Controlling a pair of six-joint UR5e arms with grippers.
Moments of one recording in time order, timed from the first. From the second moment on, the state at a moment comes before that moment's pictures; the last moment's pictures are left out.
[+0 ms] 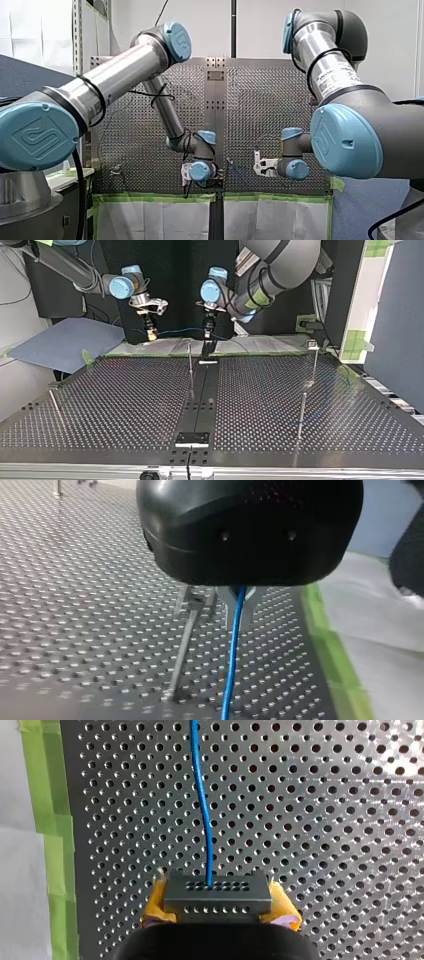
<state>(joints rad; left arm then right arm) -0.63 -2.49 -1.65 -2.35 -1.96 -1.74 1.87 -0.76 1.88 -0.96 1.31 1.54</state>
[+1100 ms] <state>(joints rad) -0.60 -2.51 -1.58 -2.38 -1.94 -1.76 1.83 -0.71 1.83 -0.93 1.31 1.55</state>
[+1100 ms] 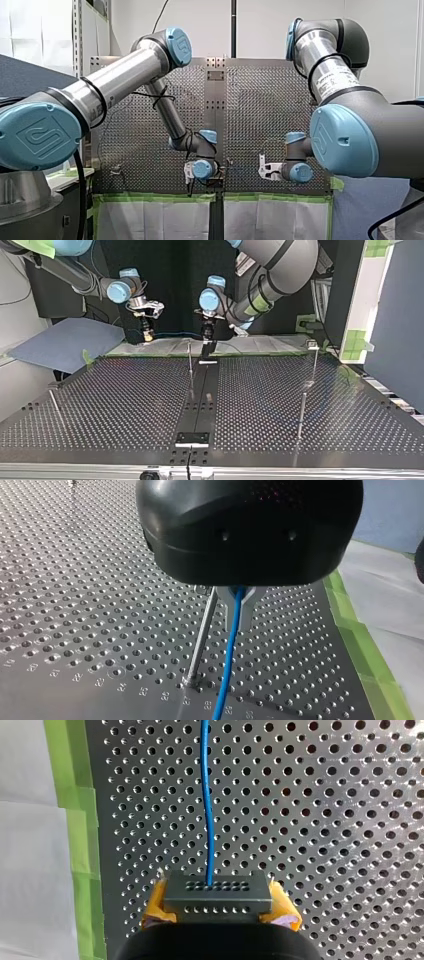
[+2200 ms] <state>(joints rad) -0.57 -2.55 -1.47 -2.47 -1.91 -1.75 1.82 -0.70 1.79 -0.93 1.30 1.56</state>
